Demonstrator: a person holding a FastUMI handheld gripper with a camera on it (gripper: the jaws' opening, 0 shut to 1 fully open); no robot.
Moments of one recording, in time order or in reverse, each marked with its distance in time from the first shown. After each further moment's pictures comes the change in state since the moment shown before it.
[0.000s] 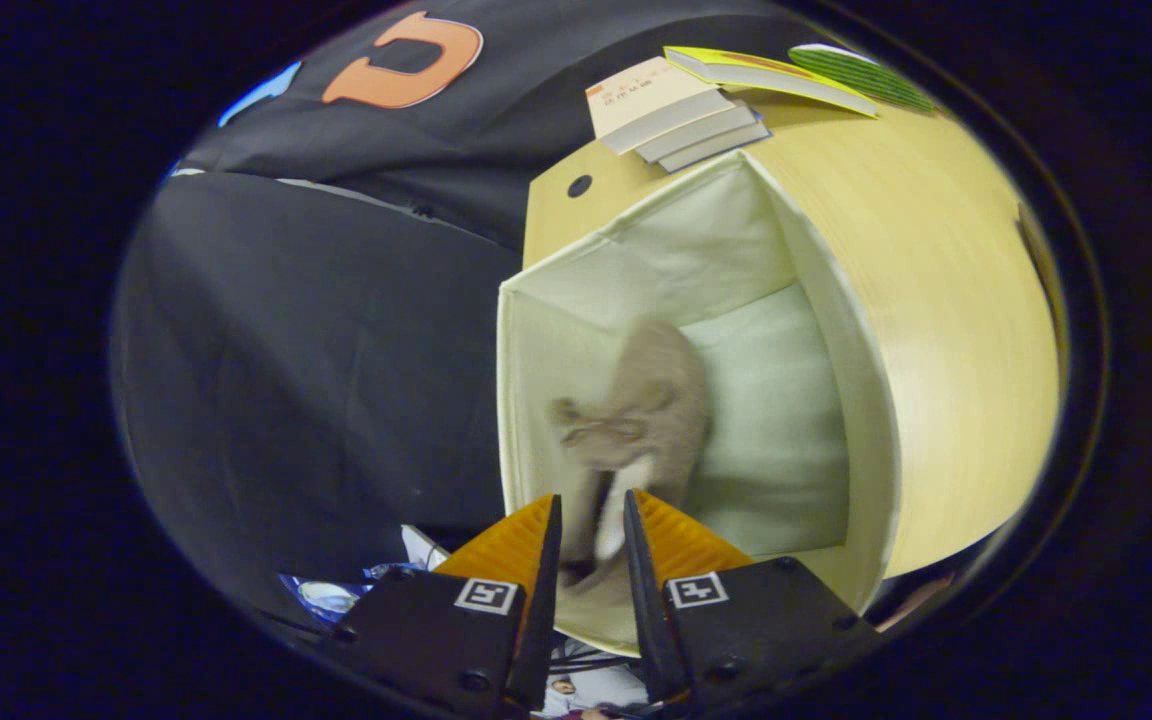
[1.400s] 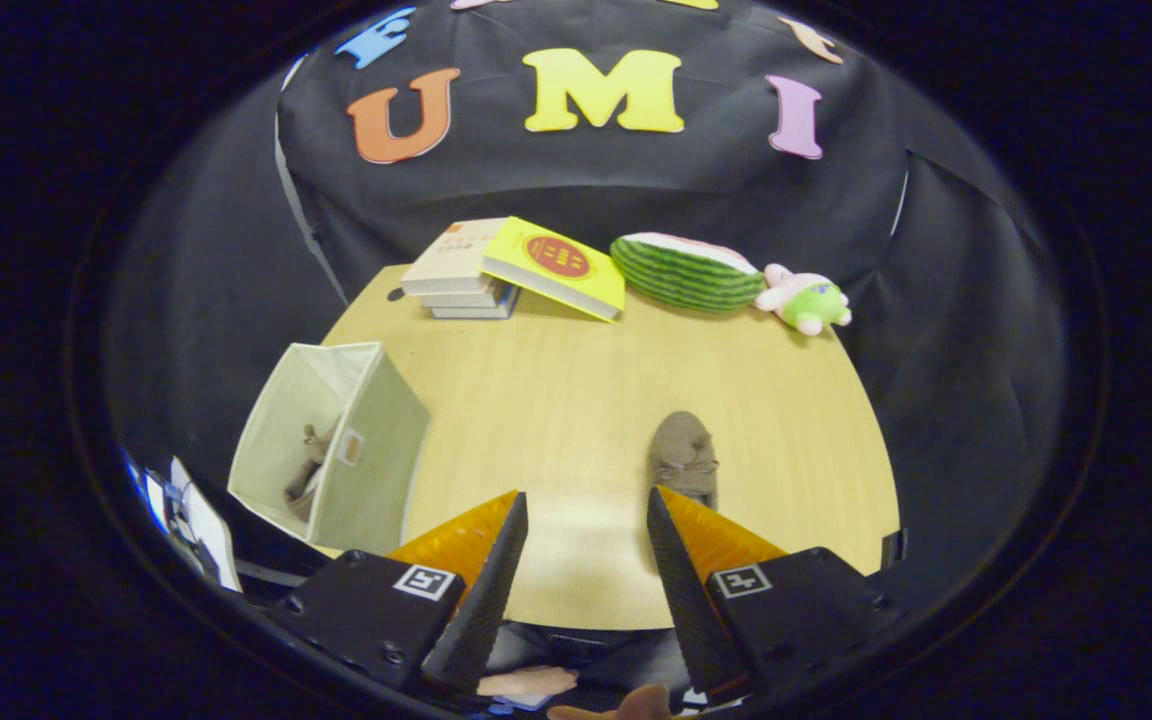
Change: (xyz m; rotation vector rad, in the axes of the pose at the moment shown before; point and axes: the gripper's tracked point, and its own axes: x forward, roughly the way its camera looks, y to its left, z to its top) arm -0.319 -0.260 0.096 -0.422 -0.376 -0.650
